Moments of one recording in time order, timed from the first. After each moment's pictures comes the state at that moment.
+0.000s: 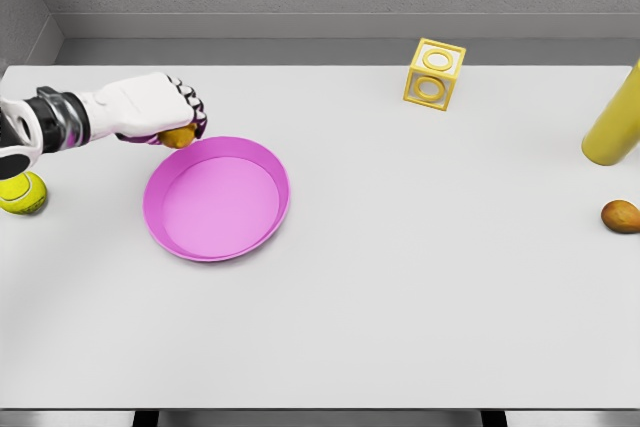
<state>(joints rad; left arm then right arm) -0.67 0.68 -0.52 -1.50 -0.81 -0.54 -0.60 0.08 0.00 -0.19 0.03 0.17 -0.27 -0.03</state>
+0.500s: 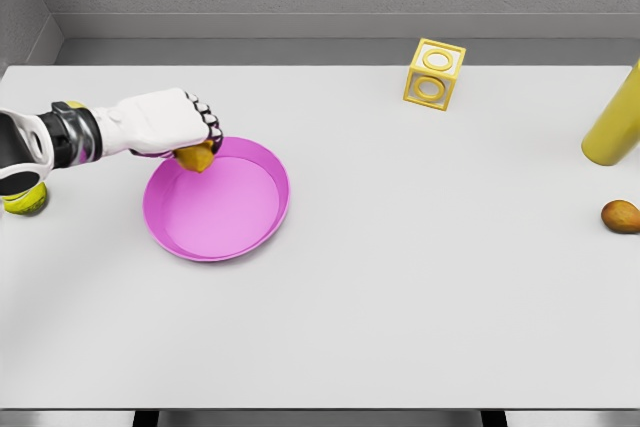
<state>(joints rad) -0.62 0.67 -0.52 -1.57 -0.81 -0.57 -0.60 0.08 0.00 -0.19 0.03 0.17 -0.27 -0.03</state>
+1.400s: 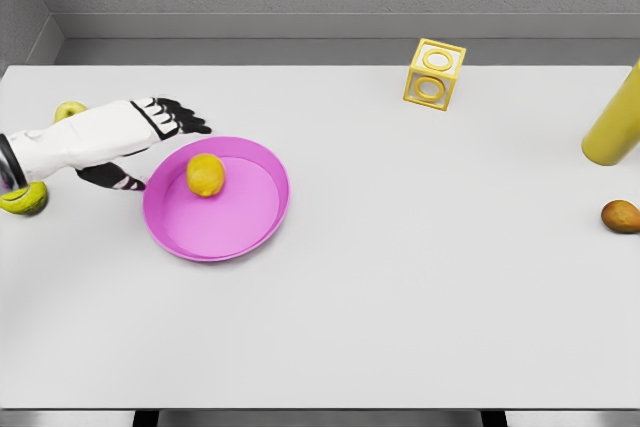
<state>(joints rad) -0.38 0.75 -0.24 -1.59 -0.39 -0.61 -0.60 0.08 0.00 -0.19 0.03 0.17 -0.27 -0.03</state>
